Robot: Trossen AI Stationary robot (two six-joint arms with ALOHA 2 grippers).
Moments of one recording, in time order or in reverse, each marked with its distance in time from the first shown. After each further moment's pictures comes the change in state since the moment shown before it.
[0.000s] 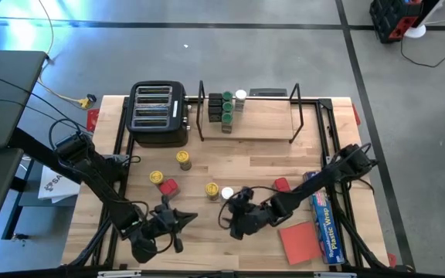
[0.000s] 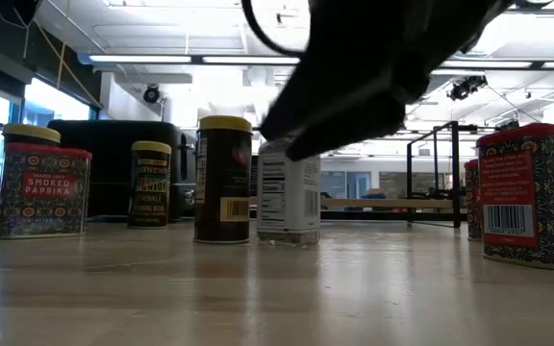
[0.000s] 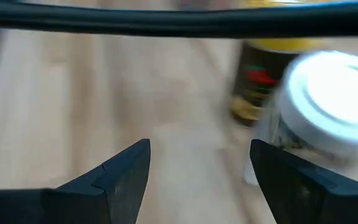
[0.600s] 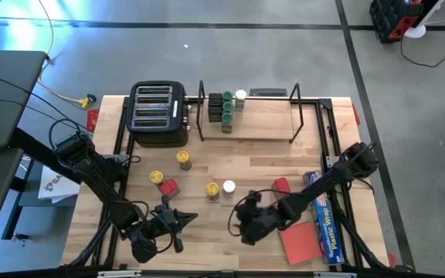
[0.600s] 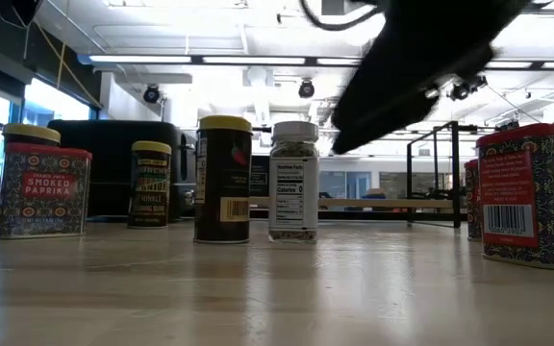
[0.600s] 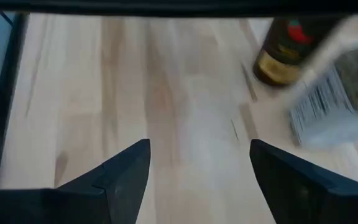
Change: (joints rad) left arm -0.001 0.000 0.000 0.000 0.007 0.001; right arm 0.040 -0.067 0.000 -0.181 -0.084 -0.015
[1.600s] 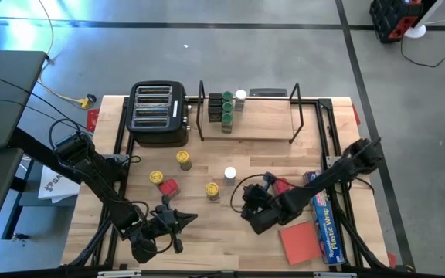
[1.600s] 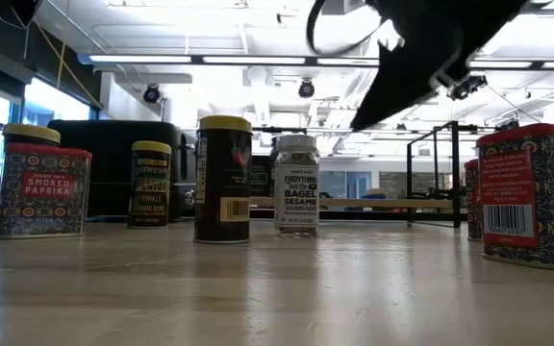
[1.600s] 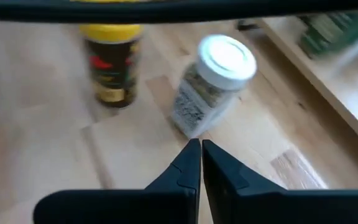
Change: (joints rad) left arm -0.001 0.000 0.000 -0.002 0.010 0.001; right arm -0.022 -0.060 -0.001 -0.332 0.409 0.195
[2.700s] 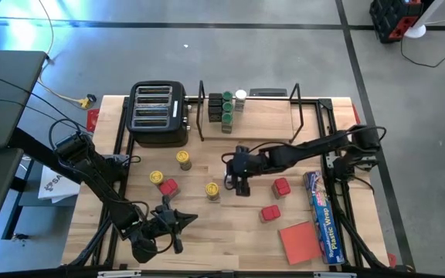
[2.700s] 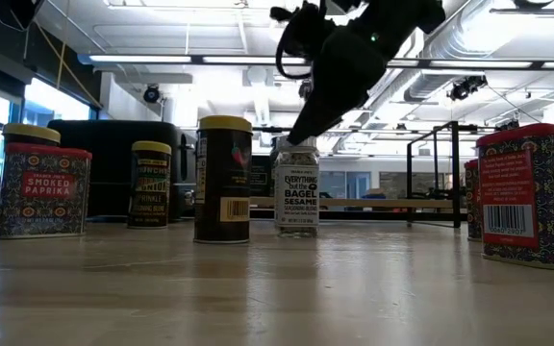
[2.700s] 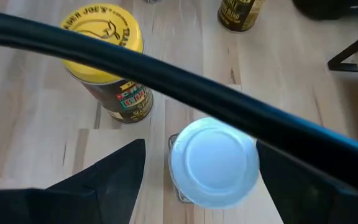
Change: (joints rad) left arm 0.003 0.000 0.000 -0.008 0.015 -0.018; right arm -0.428 -0.064 0.000 0.234 -0.725 -0.774
